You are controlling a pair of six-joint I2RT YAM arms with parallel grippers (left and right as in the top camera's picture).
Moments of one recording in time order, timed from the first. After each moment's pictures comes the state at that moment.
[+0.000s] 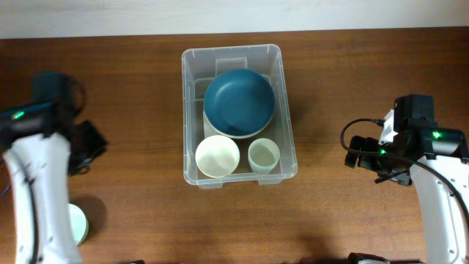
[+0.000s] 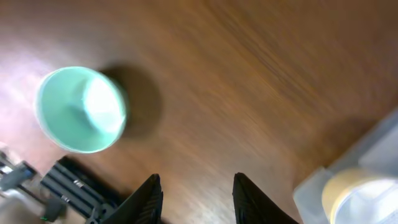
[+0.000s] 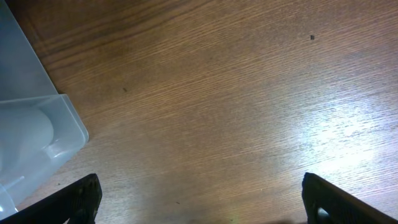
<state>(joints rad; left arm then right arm) 0.26 1.47 1.55 -1.47 -0.14 -0.49 -0.18 1.31 1.18 -1.25 -0.07 0.19</state>
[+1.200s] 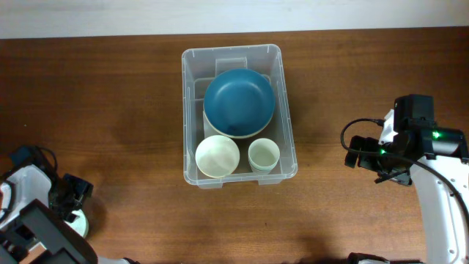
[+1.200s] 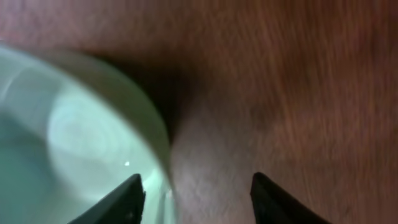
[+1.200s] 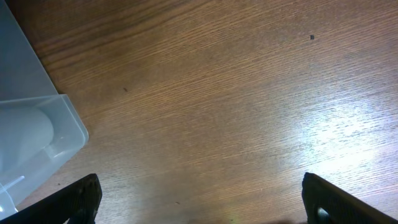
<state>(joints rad) 0.69 1.68 0.97 -0.87 -0.05 -0.49 -0.18 1.31 1.18 -1.25 -0.07 0.19</state>
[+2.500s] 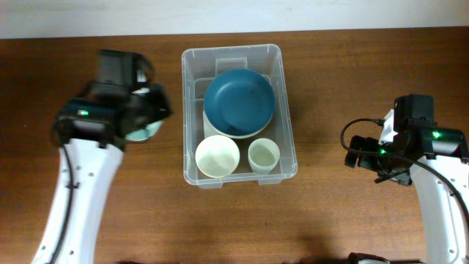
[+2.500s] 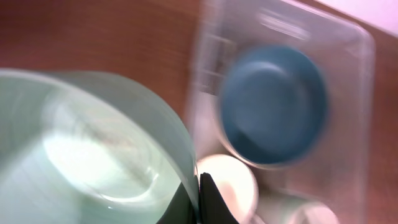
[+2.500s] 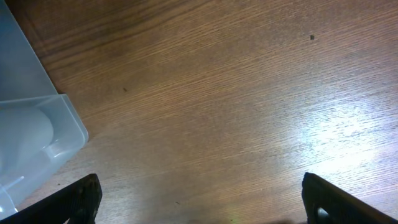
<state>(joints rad) -0.22 1.46 1.57 -1.06 0.01 -0.48 -0.18 1.31 1.18 -1.25 -0.07 0.19</state>
